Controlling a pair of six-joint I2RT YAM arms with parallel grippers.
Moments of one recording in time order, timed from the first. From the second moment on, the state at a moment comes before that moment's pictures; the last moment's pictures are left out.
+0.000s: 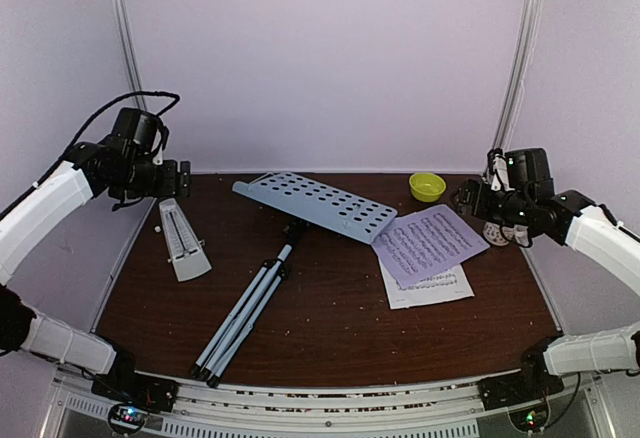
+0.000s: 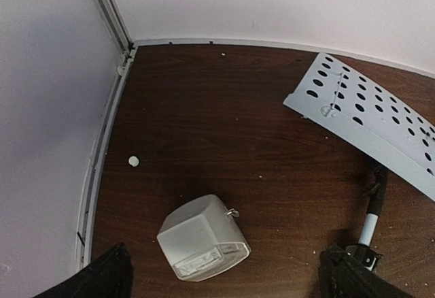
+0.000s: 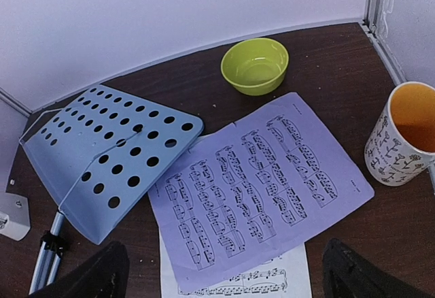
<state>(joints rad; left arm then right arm) -0.36 1.27 1.29 -0.78 -0.31 -0.29 0.33 1.08 0.91 -0.42 0.09 0.44</state>
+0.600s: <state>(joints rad) -0.47 1.32 1.30 -0.73 -0.17 -0.25 0.62 1.62 1.54 -0.48 -0.17 0.20</state>
